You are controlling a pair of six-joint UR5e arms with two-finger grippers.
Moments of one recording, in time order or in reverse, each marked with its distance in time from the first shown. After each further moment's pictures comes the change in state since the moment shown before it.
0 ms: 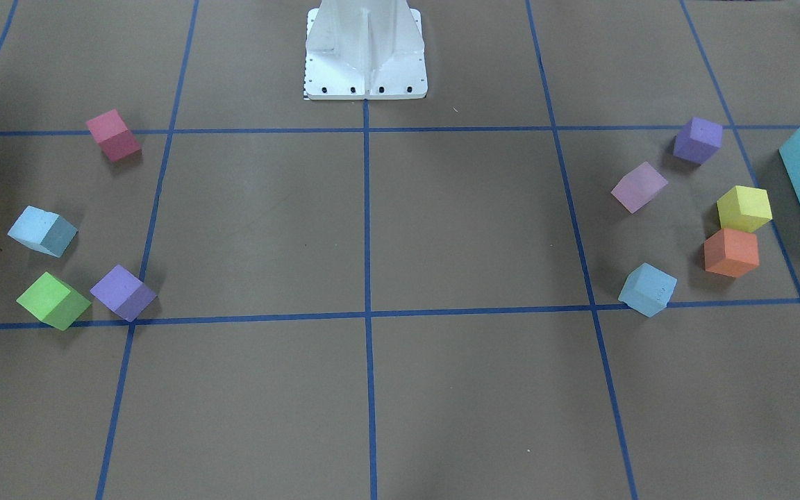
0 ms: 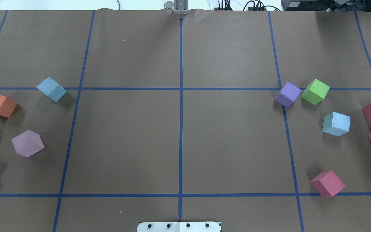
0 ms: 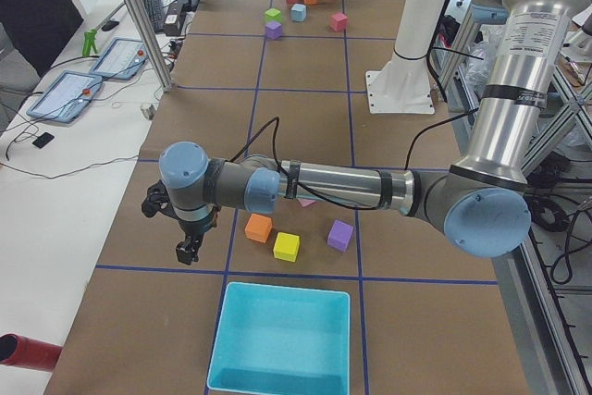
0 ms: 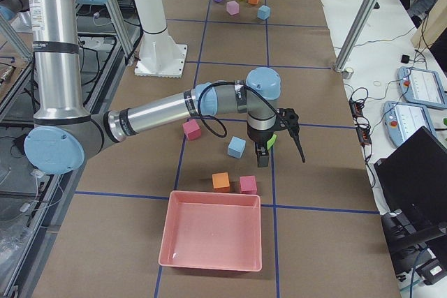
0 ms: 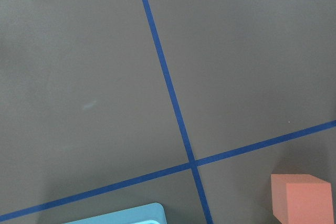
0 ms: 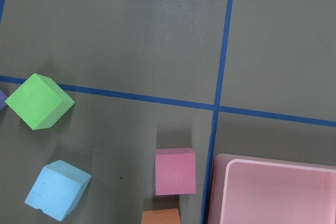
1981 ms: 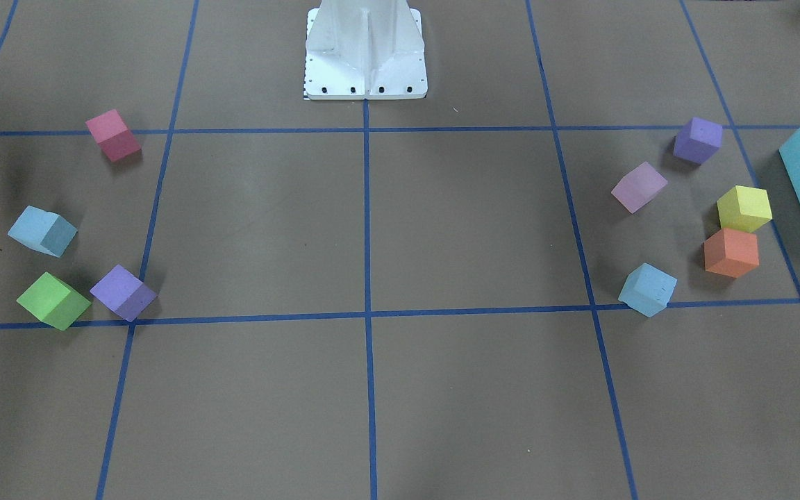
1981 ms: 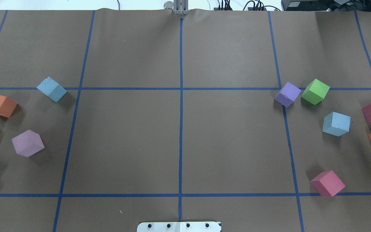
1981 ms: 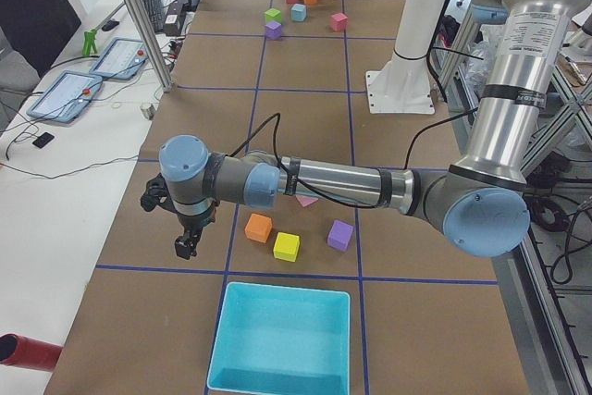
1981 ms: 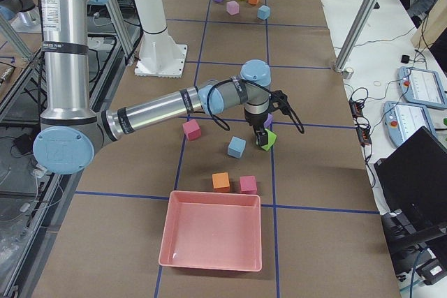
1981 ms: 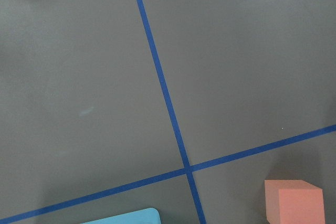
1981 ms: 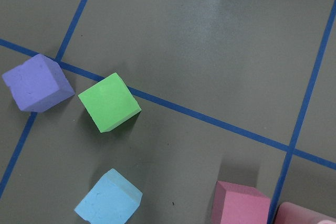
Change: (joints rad) left arm 0.002 -0.003 -0.018 0.000 -0.002 -0.018; right arm -0.227 -0.044 0.041 0.260 -0.003 0.146
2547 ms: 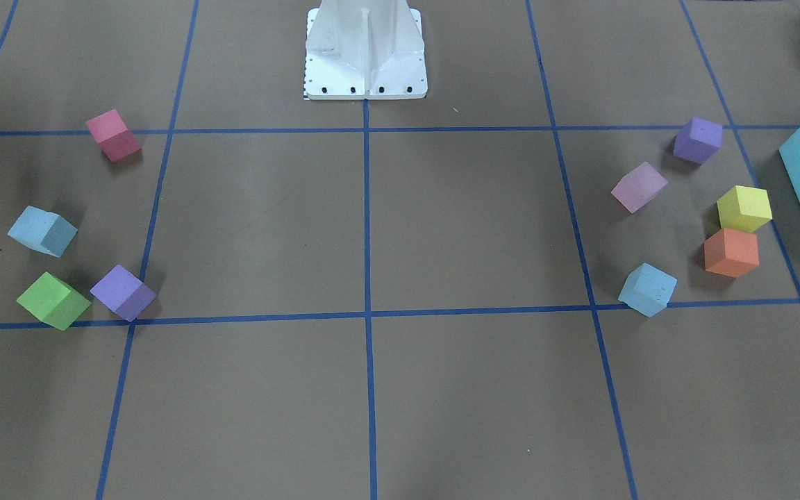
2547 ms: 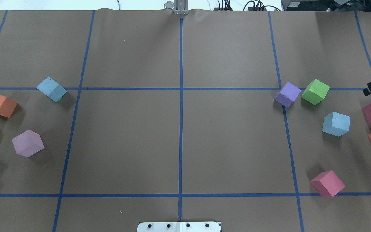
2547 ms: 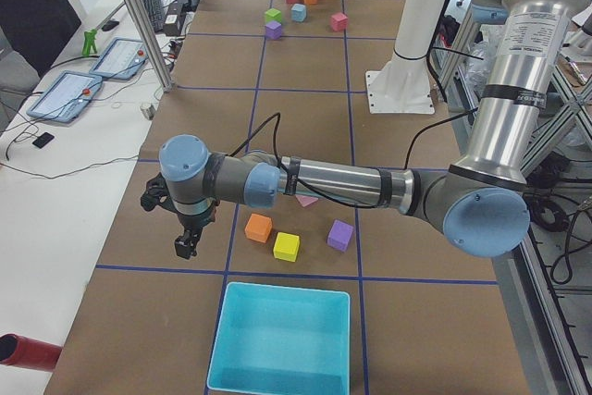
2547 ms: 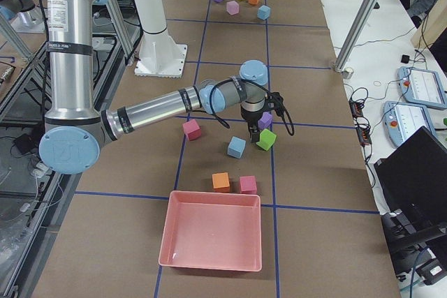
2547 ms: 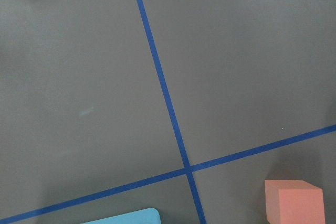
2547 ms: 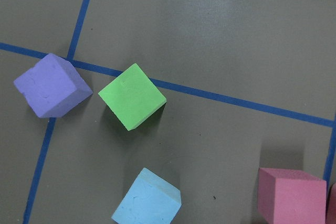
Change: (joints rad) left arm 0.000 0.000 -0.001 0.000 -0.001 0.000; right arm -0.075 -0.005 0.006 0.012 -0.003 0.196
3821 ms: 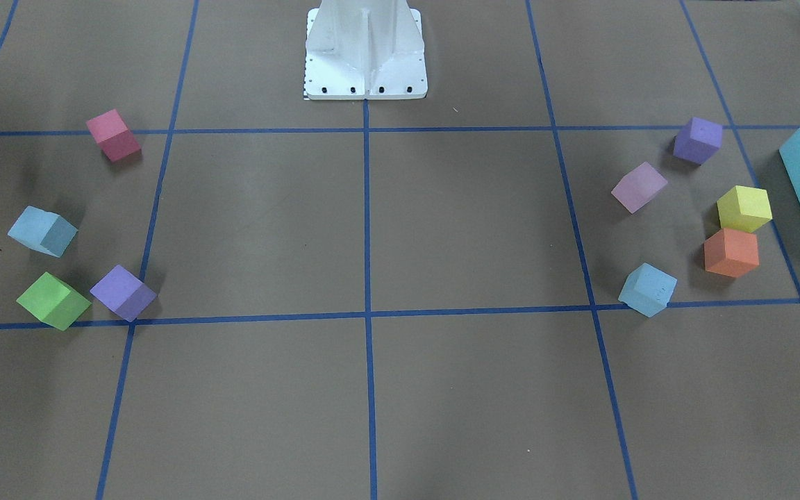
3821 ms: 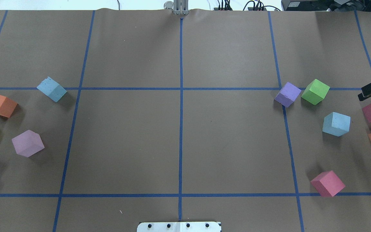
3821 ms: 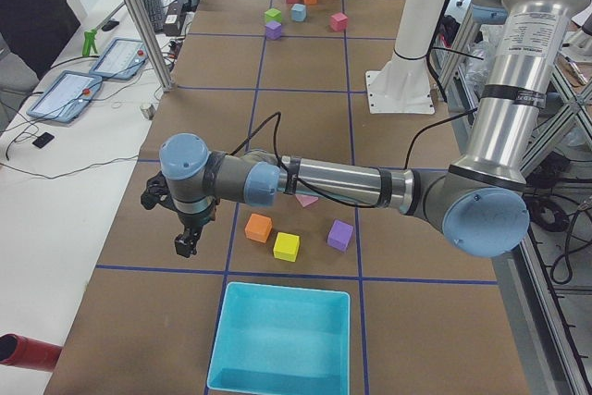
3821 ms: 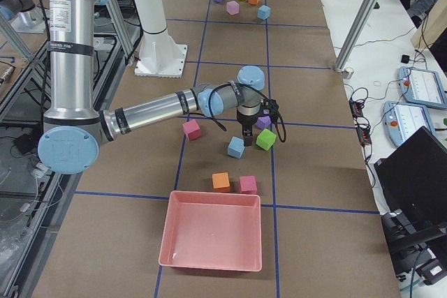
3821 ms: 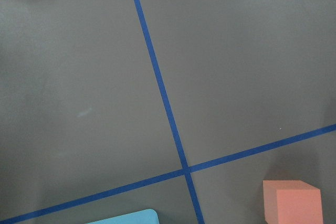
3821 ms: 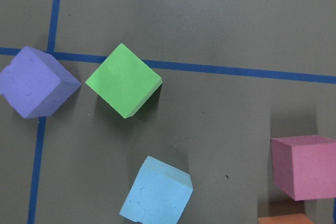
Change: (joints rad) left arm 0.003 0.000 -0.005 0.000 0.000 0.000; right arm -0.047 -0.028 -0.016 0.003 -0.015 0.107
